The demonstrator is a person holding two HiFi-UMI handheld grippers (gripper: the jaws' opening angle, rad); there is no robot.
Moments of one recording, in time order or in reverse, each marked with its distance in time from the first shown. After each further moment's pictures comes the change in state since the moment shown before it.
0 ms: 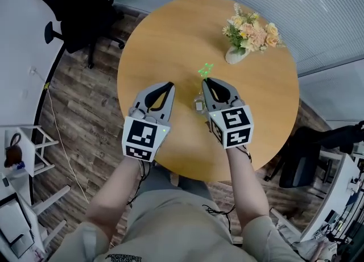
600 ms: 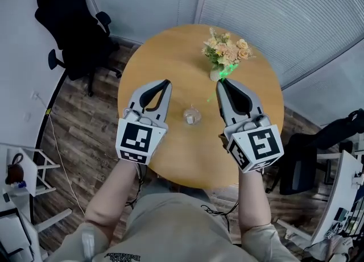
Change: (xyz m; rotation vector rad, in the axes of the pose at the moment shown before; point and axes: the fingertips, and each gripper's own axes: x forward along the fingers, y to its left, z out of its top) left arm -0.038 -0.022 0.126 0.156 -0.212 -0.003; right arm -0.157 0.000 0.156 -0.081 -0.384 -0.096
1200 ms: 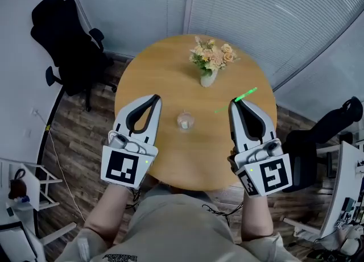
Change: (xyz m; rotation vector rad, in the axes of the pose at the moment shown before) left arm -0.056 -0.031 0.076 0.009 -0.145 -0.029; right arm -0.093 0.000 0.050 -0.047 -0.120 -0.121
